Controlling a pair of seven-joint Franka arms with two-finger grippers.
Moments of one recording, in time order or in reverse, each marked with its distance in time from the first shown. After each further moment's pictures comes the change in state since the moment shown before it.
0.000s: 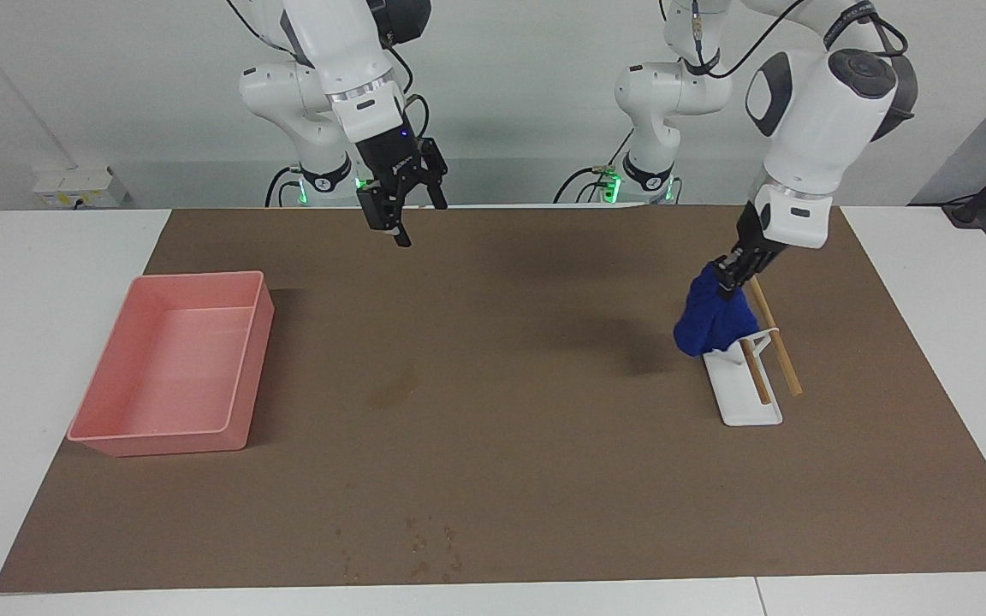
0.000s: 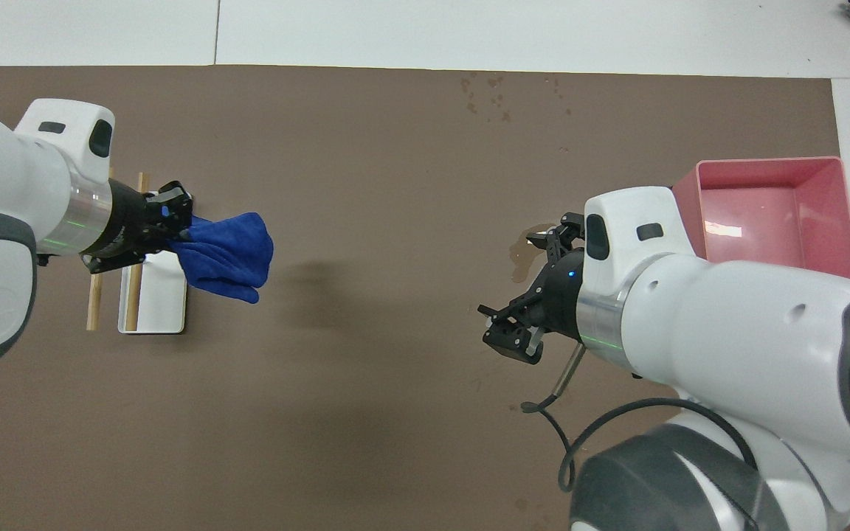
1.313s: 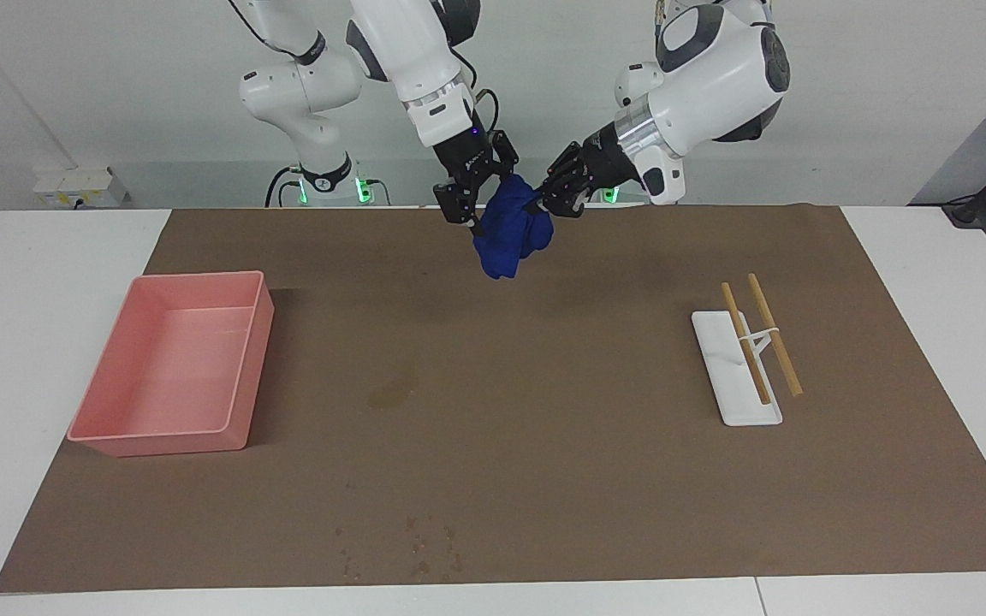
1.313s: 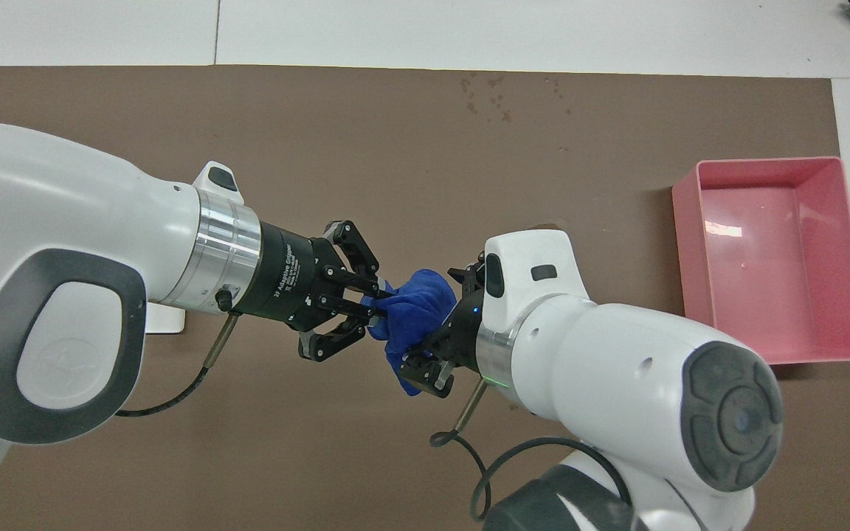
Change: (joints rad) left arm -0.013 -0.017 -0.169 0.000 -0.627 -0.012 -0.716; right arm 0.138 0.045 0.000 -0.003 0.009 0.067 0.164
